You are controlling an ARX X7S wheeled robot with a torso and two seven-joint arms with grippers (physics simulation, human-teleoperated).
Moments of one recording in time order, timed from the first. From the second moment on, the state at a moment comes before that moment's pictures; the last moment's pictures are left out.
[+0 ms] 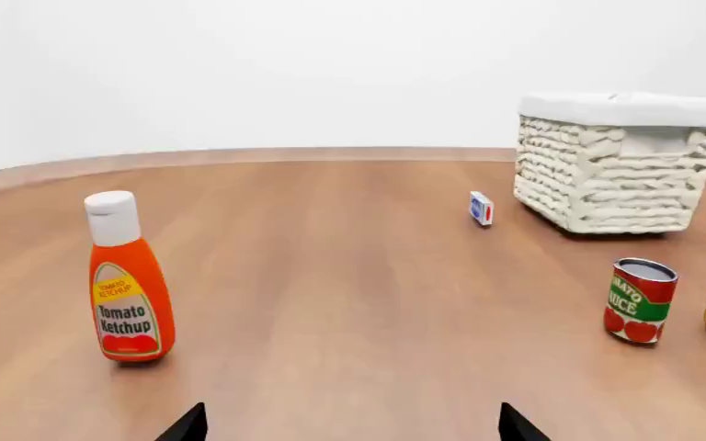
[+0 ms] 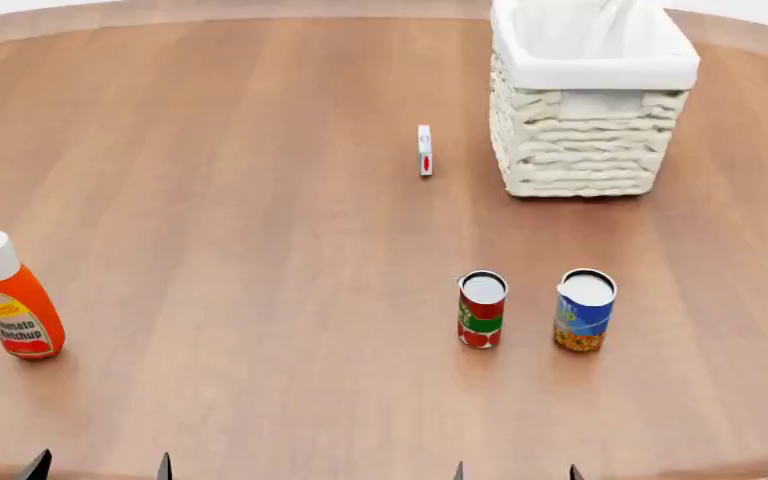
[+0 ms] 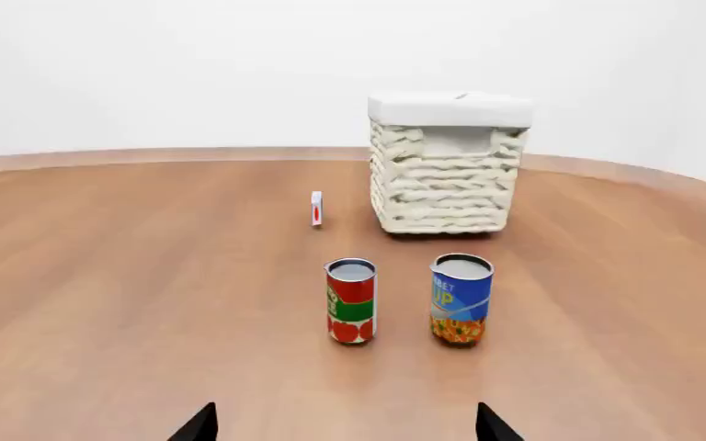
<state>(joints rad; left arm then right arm) 0.00 0.00 0.00 0.00 0.00 0.00 0.00 0.00 0.00 0.00 0.00 0.00 0.00 0.00</state>
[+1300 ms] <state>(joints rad) -0.56 -0.07 0.03 0.42 -0.26 -0.88 -0.14 0.61 0.20 -0.07 -0.48 0.31 1.10 0.14</state>
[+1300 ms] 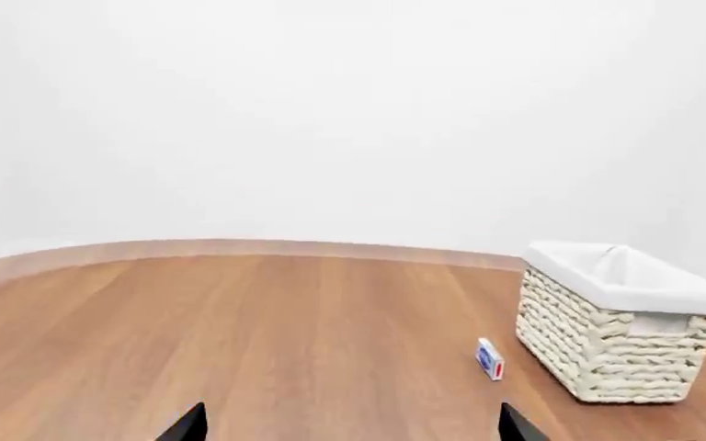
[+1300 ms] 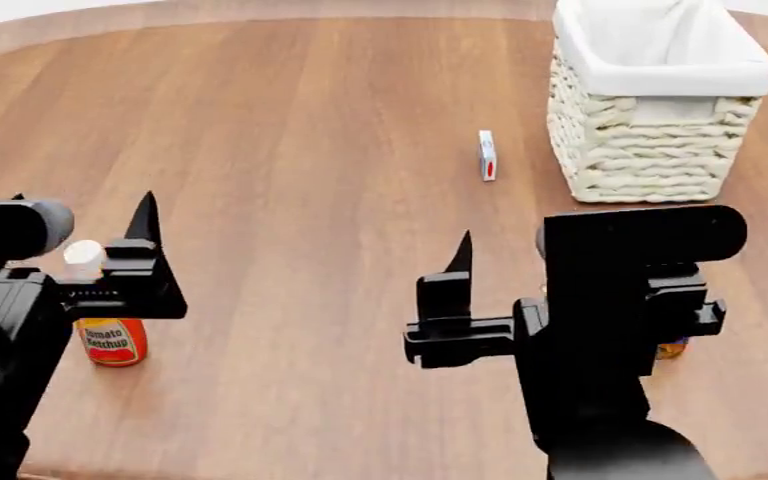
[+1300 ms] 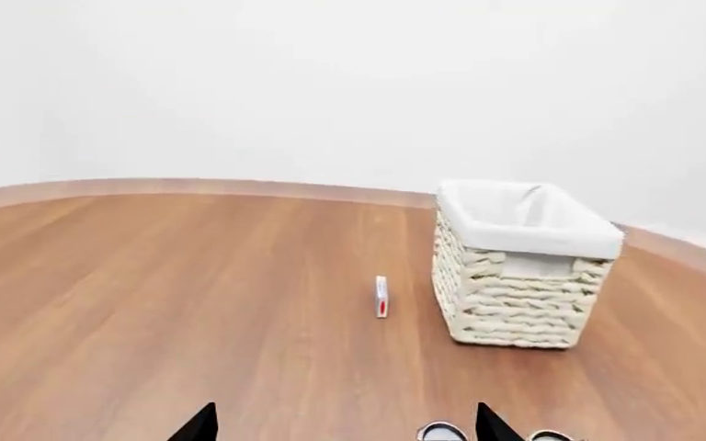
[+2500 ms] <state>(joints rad) -0.98 -0.09 0.01 0.52 -0.44 -1.25 -0.26 1.13 0.40 -0.05 -0.42 1.02 1.48 0.58</state>
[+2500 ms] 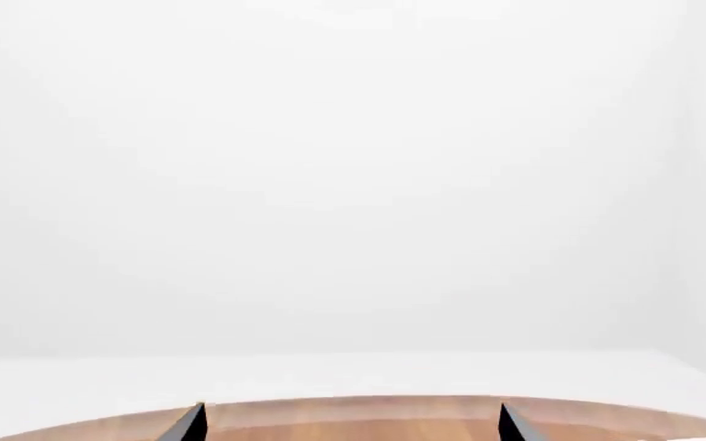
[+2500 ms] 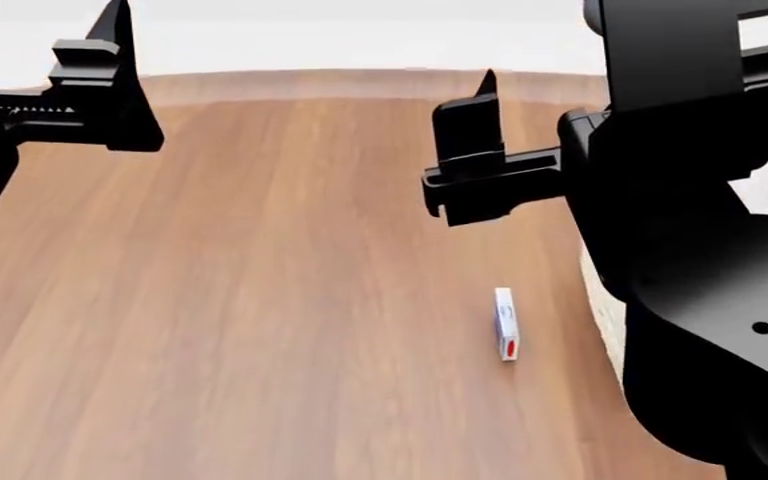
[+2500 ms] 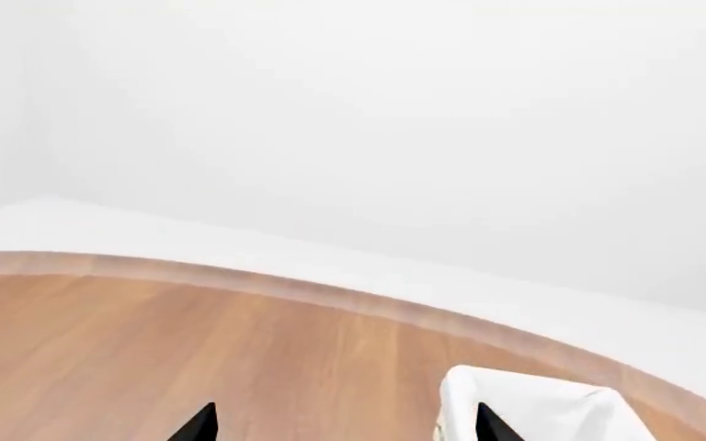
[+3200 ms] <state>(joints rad) -0.98 -0.11 0.02 0.52 -0.48 -1.23 -0.29 1.12 0.42 -0.04 -0.37 1.12 1.48 0.67</state>
